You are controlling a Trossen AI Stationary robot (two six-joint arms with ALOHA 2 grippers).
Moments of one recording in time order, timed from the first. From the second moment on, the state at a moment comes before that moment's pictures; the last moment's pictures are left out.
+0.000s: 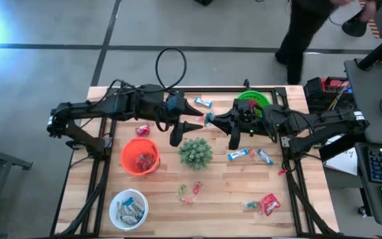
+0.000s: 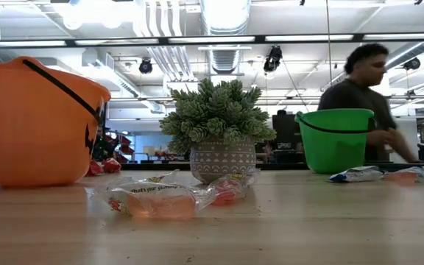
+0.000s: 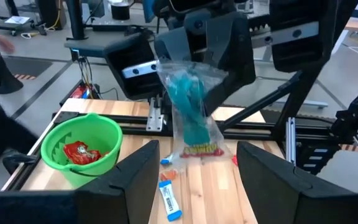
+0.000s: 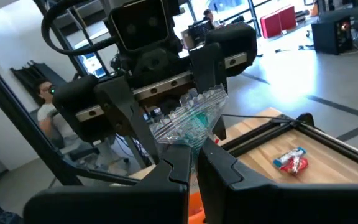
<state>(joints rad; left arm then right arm) 0.03 1.48 1.61 -0.40 0.07 -0.07 0.12 1.21 1.17 0.04 0.28 0.41</state>
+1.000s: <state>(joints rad) 0.07 1.48 1.61 -0.38 0.15 -0.07 0.12 1.26 1.17 0.15 0.26 0.39</state>
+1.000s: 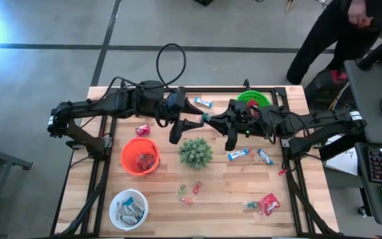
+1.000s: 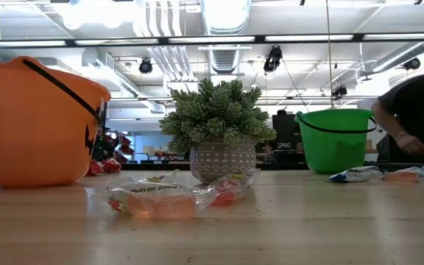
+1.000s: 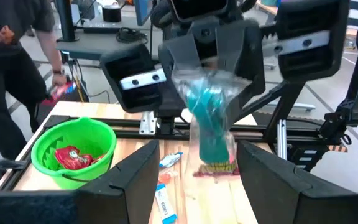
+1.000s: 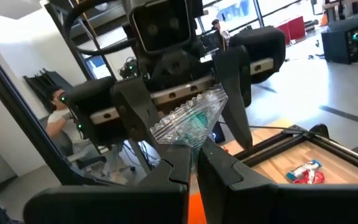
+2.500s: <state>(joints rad) 0.07 1.47 1.64 -0.60 0.19 0.02 0.12 1.23 1.17 0.17 0.26 0.39</state>
